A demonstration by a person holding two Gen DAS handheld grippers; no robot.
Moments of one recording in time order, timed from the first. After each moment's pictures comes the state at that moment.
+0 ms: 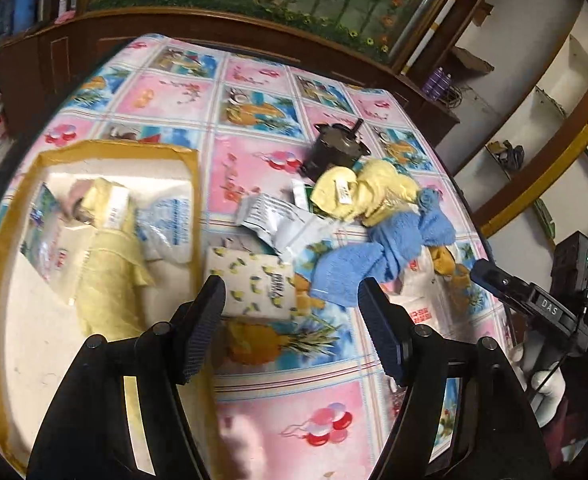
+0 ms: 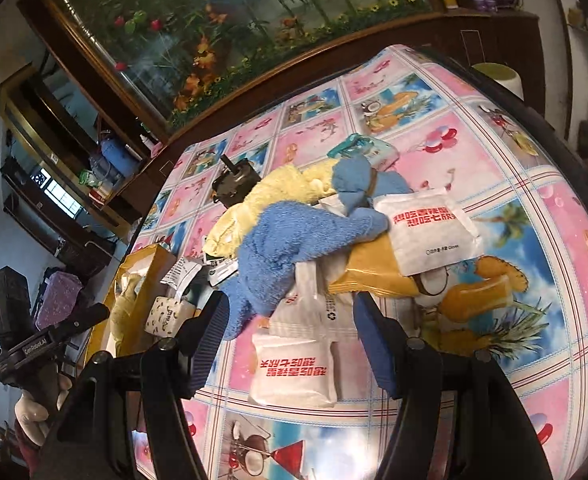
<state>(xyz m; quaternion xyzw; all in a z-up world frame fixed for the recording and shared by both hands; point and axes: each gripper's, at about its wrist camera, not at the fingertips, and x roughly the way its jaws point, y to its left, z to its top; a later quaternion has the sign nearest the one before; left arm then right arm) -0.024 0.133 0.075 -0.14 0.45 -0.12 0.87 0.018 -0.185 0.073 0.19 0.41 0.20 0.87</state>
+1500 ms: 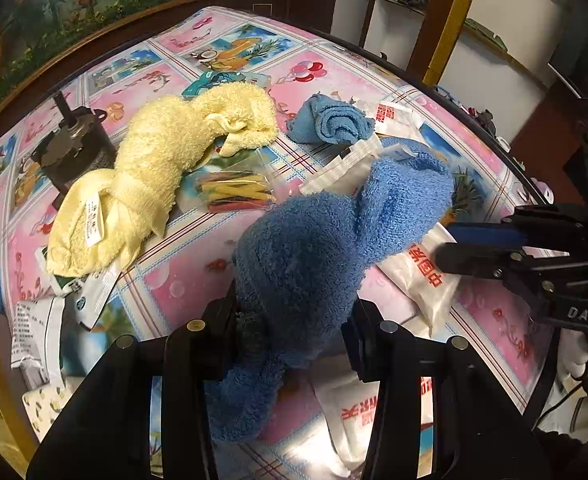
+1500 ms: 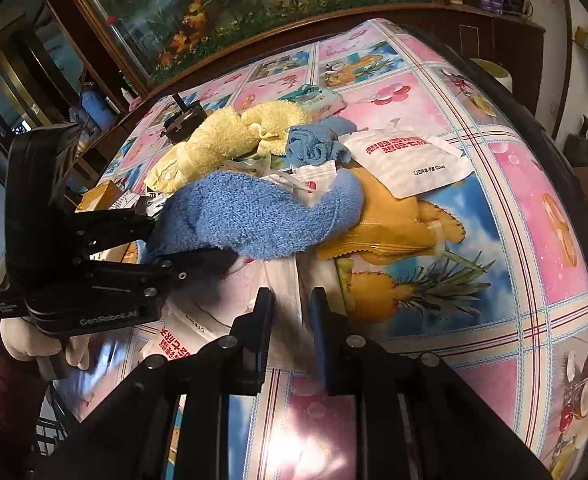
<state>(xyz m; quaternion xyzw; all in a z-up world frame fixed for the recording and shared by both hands) 0.027 -0.053 0.020 0.13 0.48 -0.28 0.82 -0.011 -0.225 0.043 0.10 0.46 0.19 0.86</state>
